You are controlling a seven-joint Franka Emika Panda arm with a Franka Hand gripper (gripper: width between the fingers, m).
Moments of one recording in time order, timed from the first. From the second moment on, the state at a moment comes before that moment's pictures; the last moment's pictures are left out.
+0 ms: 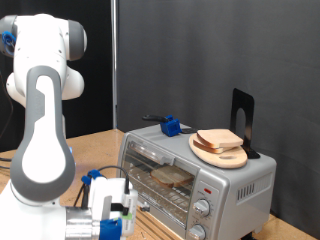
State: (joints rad) arm -0.31 0.76 -0.09 -1.67 1.42 1.67 -0.35
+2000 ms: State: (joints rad) arm -0.28 0.88 -0.04 -1.55 1.37 1.62 -0.33
